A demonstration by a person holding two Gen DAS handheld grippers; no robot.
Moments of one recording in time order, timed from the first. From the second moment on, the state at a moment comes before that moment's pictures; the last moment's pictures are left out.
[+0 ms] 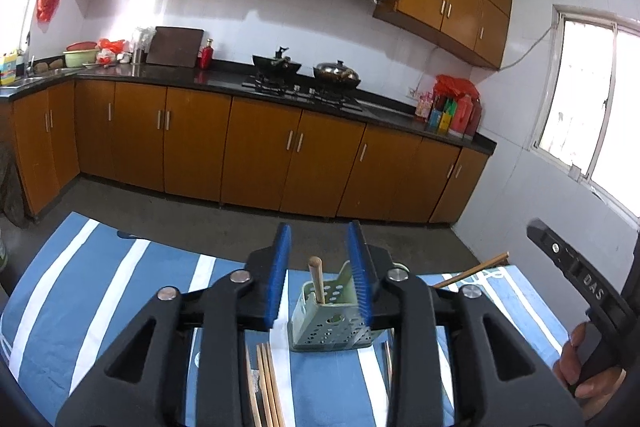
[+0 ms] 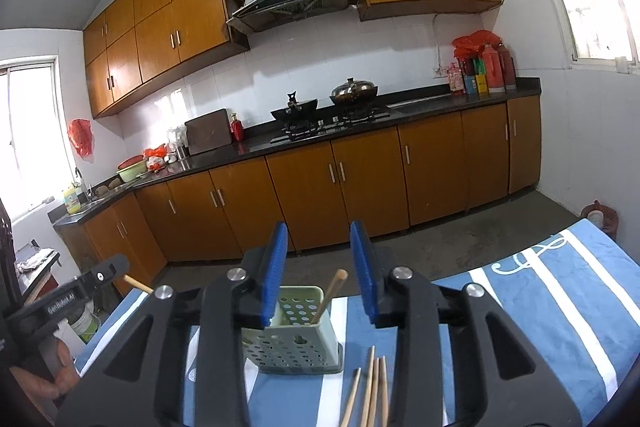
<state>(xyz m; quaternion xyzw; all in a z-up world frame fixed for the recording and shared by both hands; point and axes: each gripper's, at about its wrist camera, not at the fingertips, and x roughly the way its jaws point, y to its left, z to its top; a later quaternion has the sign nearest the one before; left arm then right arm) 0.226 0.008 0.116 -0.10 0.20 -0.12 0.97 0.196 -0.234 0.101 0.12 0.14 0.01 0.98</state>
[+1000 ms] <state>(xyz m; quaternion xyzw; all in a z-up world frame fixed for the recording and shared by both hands) 0.154 0.024 -0.062 -0.06 0.40 -0.12 0.91 0.148 -0.236 -0.118 0.07 0.43 -0.03 0.90</state>
